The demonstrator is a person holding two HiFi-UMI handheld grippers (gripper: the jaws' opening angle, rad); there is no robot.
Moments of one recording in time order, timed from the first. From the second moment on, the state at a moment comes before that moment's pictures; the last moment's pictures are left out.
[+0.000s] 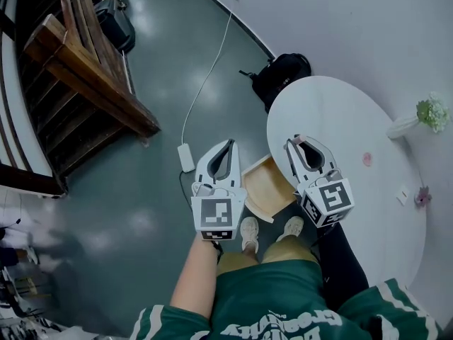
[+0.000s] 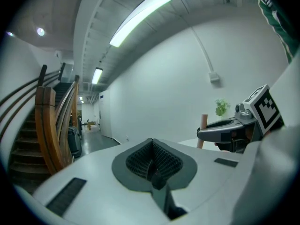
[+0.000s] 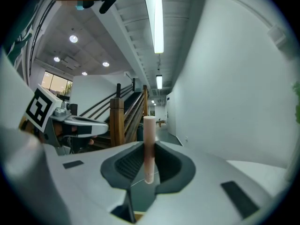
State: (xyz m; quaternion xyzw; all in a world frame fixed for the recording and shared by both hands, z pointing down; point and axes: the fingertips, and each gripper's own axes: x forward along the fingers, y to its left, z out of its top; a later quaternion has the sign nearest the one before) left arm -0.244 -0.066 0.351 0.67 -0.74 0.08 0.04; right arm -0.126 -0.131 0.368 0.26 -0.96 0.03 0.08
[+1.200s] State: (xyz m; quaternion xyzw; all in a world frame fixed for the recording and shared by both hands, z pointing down) left arm -0.272 -0.012 0.468 0.64 -0.75 0.10 0.11; right arm -0.179 -0.029 0.710 0.04 -0.87 0.18 0.45
